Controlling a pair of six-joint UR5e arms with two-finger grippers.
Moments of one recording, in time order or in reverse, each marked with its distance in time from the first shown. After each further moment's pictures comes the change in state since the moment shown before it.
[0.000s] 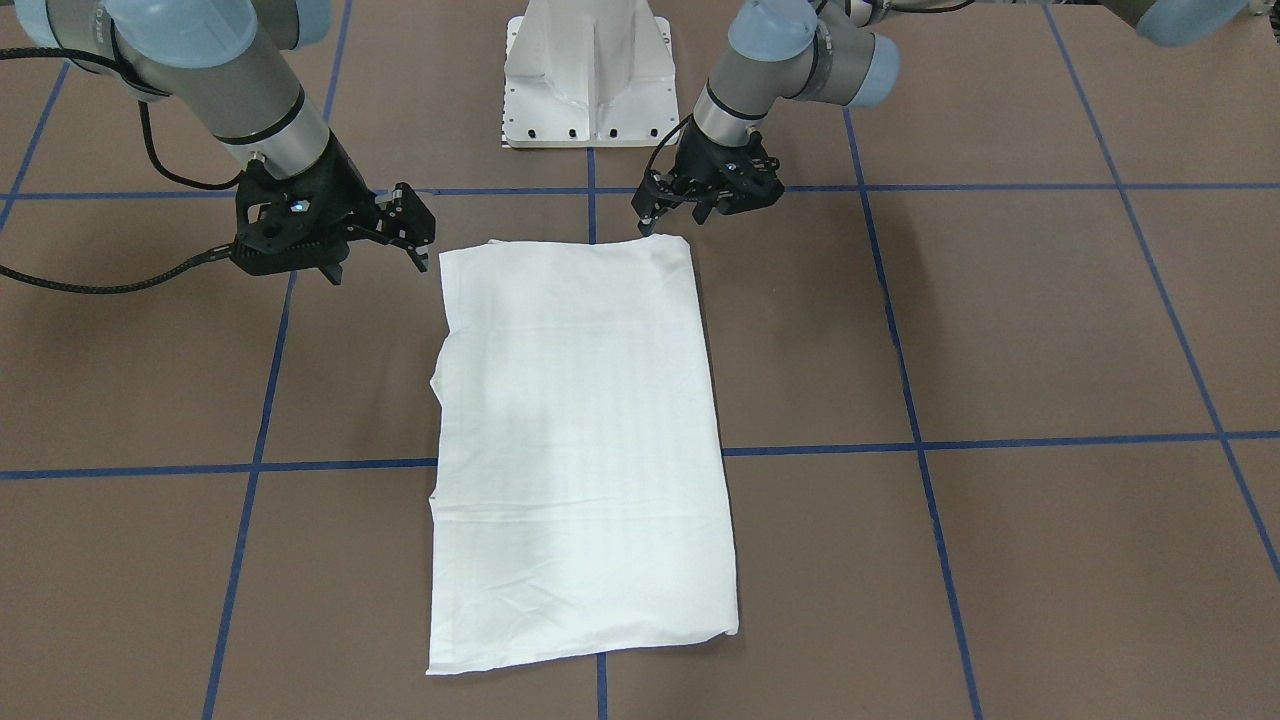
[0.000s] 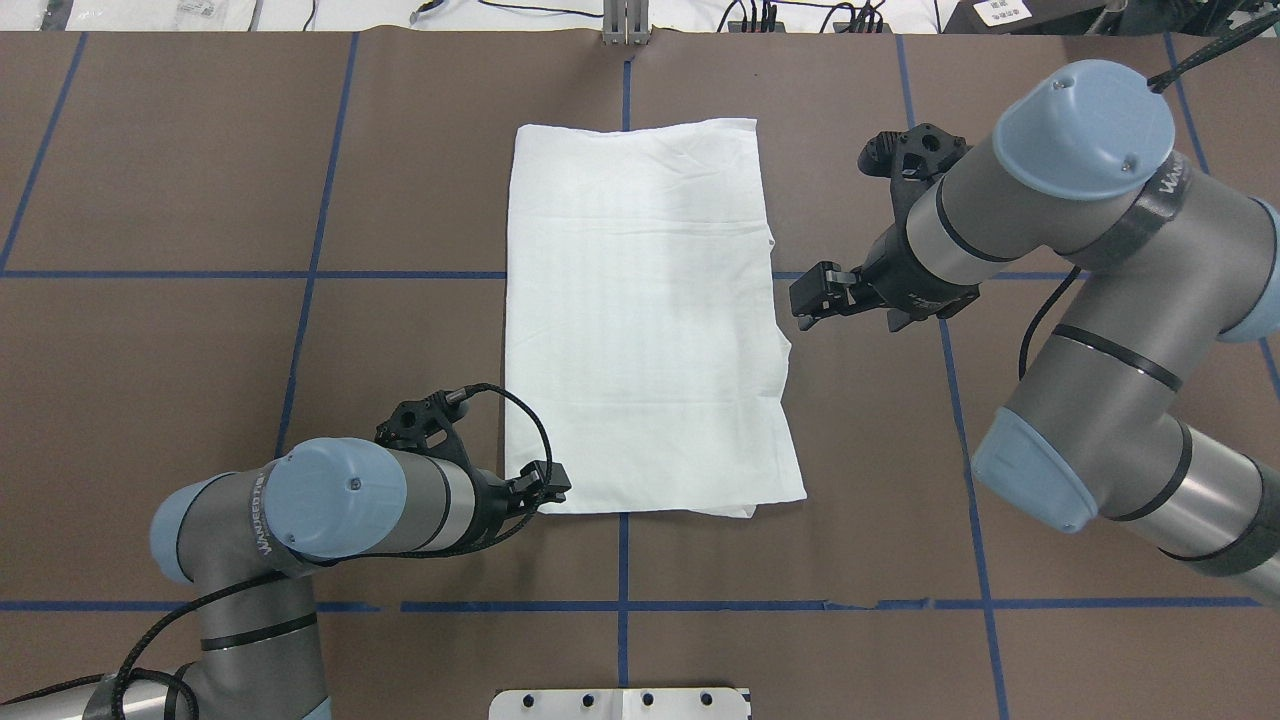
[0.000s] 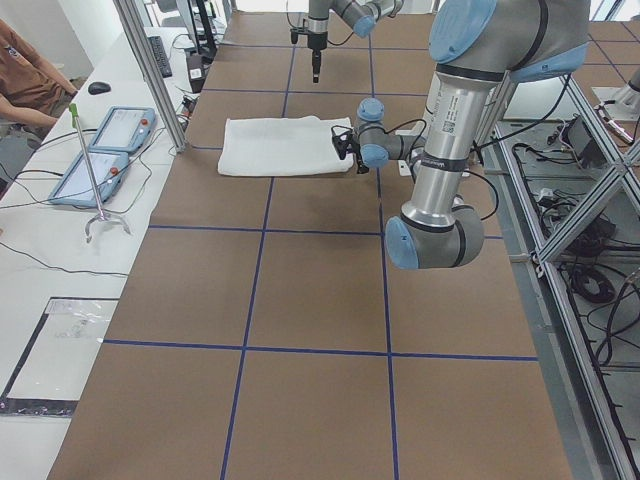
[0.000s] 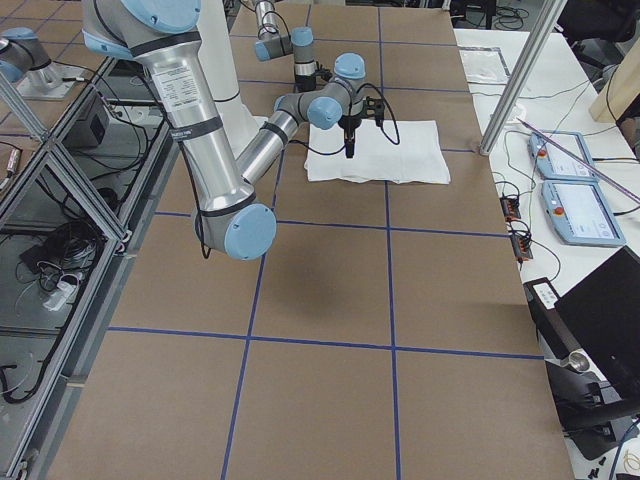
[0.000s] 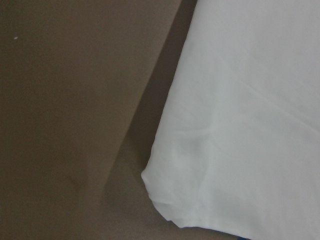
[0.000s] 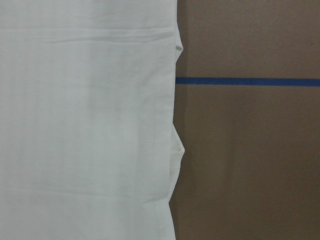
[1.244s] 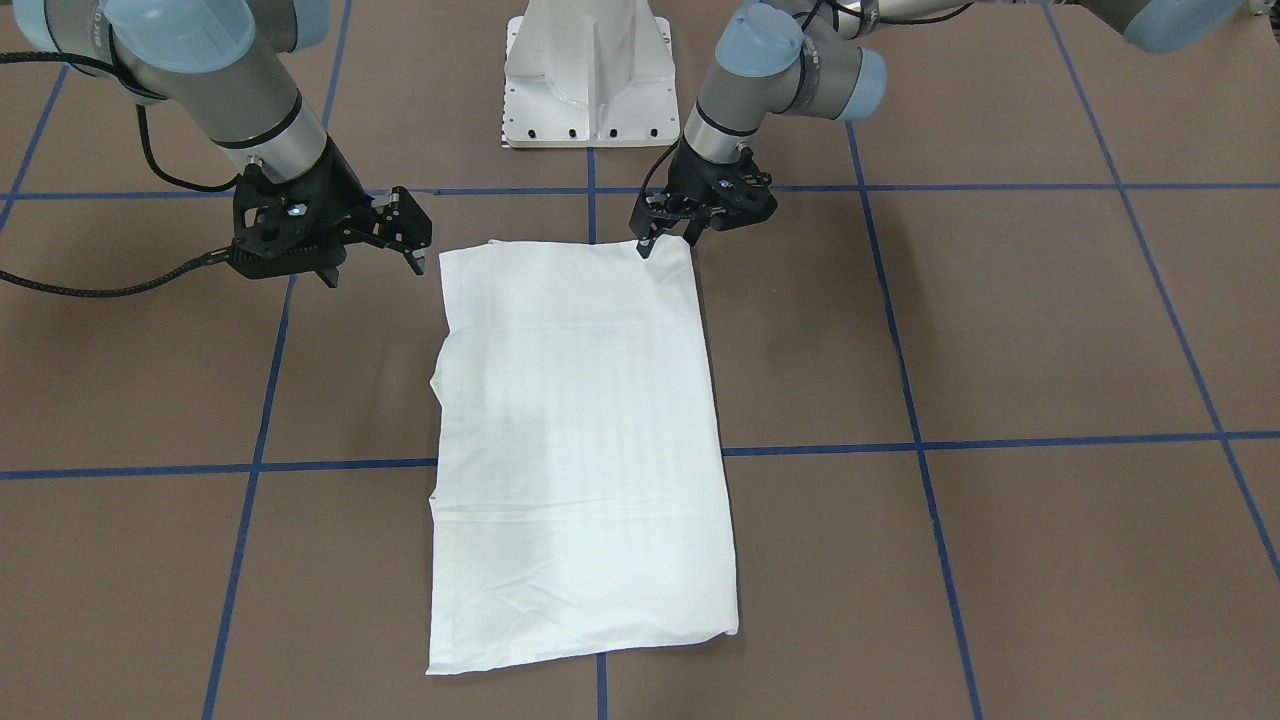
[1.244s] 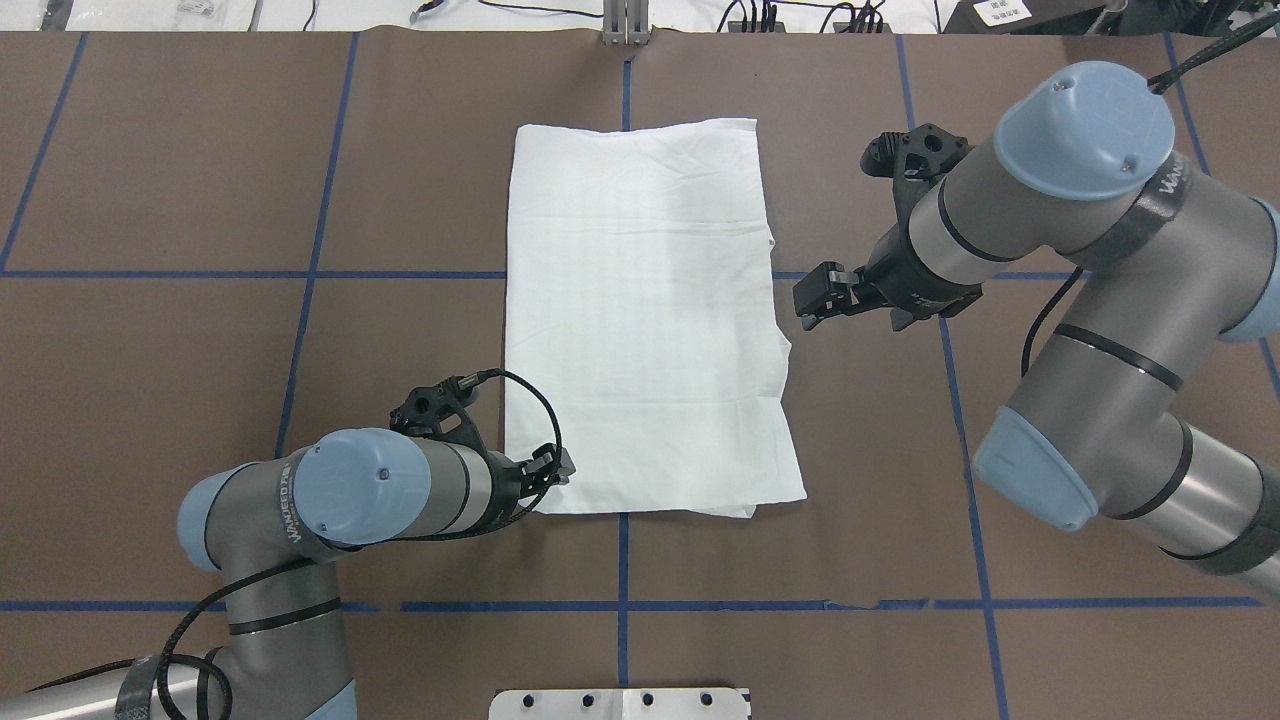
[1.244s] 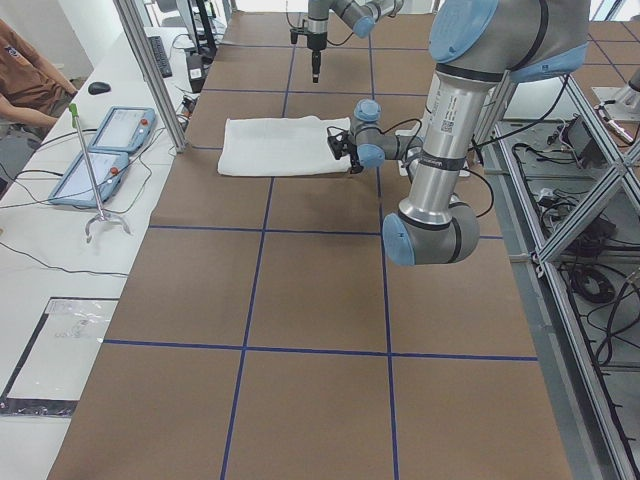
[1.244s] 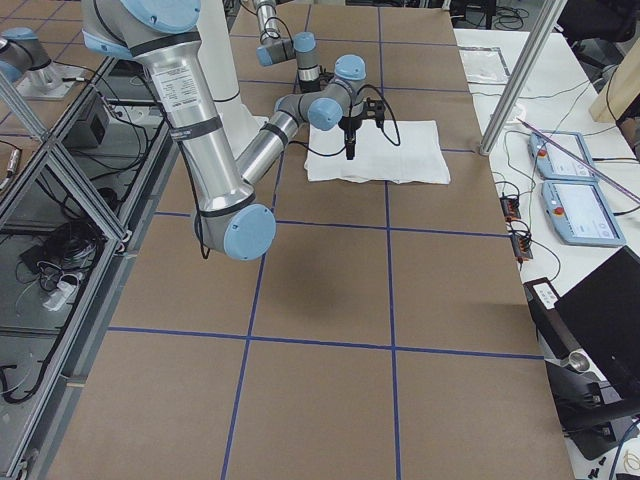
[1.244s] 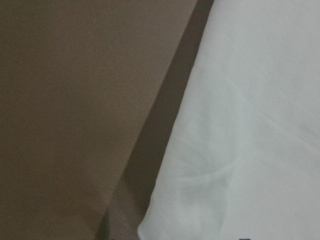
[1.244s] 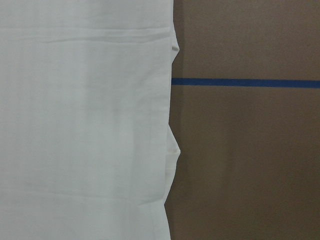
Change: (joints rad) left arm -0.013 -0.039 0.053 -0.002 0.043 0.000; right arm 0.002 -0.004 -0.004 0.000 -0.002 -0.010
